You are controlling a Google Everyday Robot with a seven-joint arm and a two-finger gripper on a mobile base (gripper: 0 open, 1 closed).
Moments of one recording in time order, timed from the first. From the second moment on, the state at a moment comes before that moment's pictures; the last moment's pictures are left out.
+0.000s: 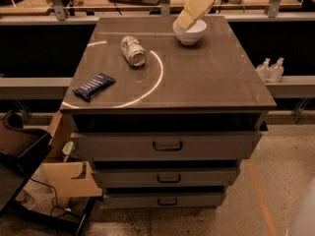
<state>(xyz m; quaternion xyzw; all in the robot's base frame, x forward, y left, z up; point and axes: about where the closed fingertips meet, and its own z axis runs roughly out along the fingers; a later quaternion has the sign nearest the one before) 0.653 -0.112 1.032 -0.40 0.87 0.01 0.28</state>
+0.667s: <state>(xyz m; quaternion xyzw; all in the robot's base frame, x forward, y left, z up) 0.669 -0.095 1.019 -0.39 0.88 0.01 0.27</state>
